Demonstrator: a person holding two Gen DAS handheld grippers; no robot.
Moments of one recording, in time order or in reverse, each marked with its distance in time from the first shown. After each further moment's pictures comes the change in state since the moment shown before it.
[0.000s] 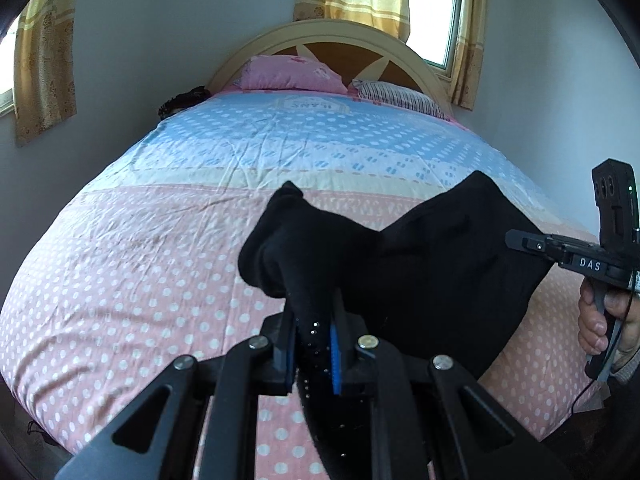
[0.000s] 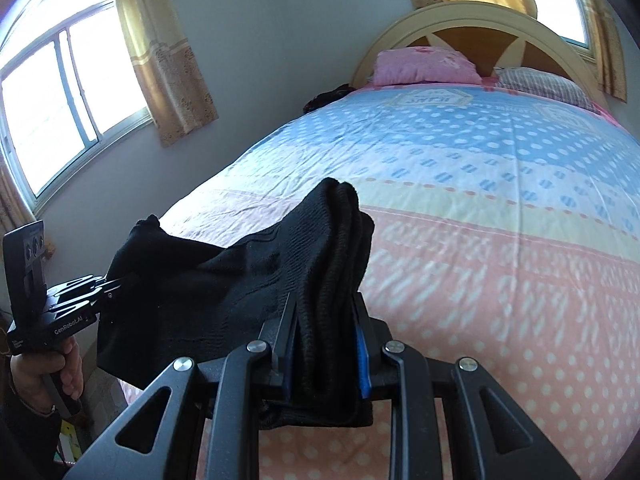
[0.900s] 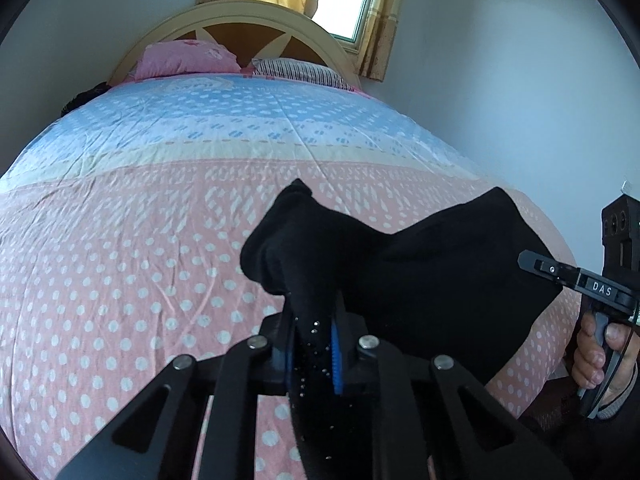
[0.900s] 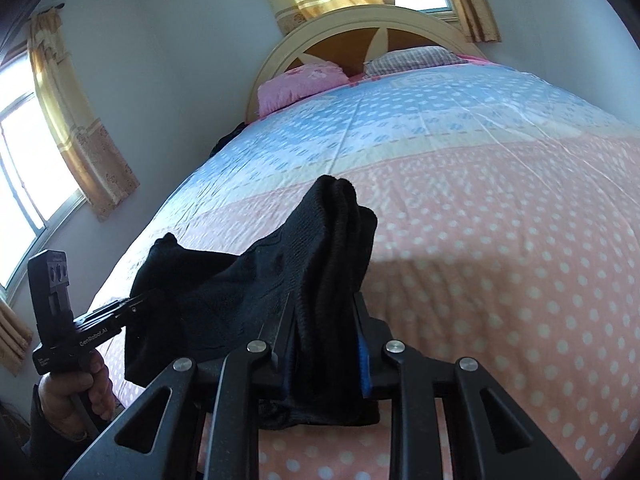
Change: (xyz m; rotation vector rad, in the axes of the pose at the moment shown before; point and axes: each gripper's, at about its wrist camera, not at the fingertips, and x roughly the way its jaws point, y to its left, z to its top) left arm 0.036 -0.142 -0.023 0.108 0.059 -0.300; right arm -0.157 -0.107 -0.129 0.316 -0.119 -0.213
